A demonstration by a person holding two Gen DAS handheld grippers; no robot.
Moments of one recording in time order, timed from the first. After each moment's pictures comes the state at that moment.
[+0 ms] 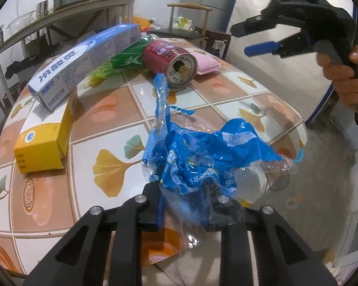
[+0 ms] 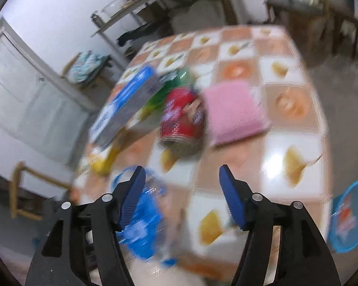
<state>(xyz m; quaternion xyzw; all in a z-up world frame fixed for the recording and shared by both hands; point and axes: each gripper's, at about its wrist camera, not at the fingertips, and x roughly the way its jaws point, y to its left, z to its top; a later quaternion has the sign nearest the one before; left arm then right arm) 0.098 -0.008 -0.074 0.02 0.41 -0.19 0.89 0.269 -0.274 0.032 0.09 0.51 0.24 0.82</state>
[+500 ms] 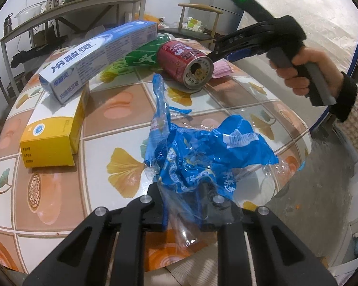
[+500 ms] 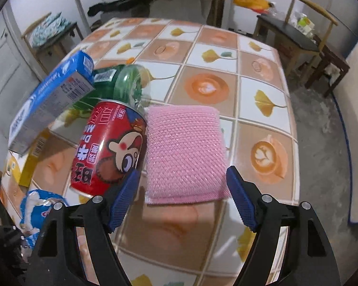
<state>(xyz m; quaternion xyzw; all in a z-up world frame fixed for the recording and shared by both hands) 0.104 0.006 -0.074 0.00 0.42 -0.18 0.89 0.353 -0.237 -0.025 -0.09 0.52 0.15 0.83</state>
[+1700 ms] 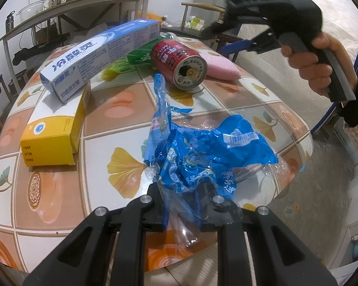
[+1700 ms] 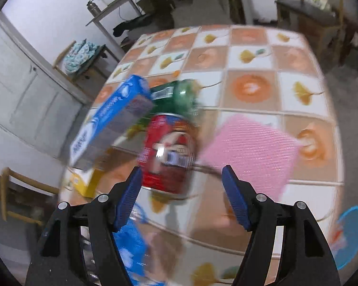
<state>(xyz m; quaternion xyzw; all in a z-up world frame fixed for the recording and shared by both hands) 0.105 0.006 -0.074 0.00 0.42 -0.17 0.89 0.340 -0.235 0.008 0.07 0.54 0.25 0.80</state>
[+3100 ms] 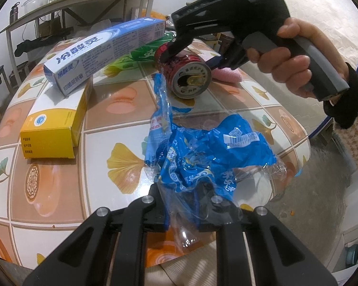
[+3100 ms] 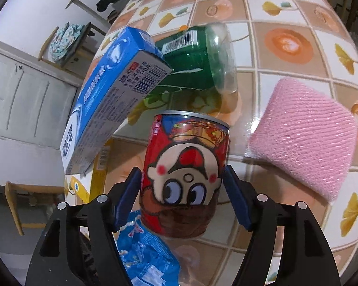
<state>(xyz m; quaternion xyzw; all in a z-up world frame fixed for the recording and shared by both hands) 0.104 0.011 -0.073 -0.03 0.43 -0.17 0.89 0.362 -0.183 -0.034 0.09 0.64 0.23 0.73</state>
